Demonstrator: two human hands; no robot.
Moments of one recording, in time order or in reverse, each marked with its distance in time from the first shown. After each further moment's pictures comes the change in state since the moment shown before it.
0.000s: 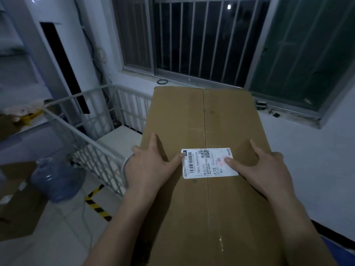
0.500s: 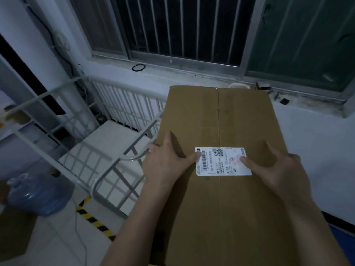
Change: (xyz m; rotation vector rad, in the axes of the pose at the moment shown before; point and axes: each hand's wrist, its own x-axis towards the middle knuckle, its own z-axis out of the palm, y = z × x) left_hand 0.195 0.160 0.145 0.008 -0.224 0.039; right_hand 0.235 0.073 0.025 0.114 0.018 0.181
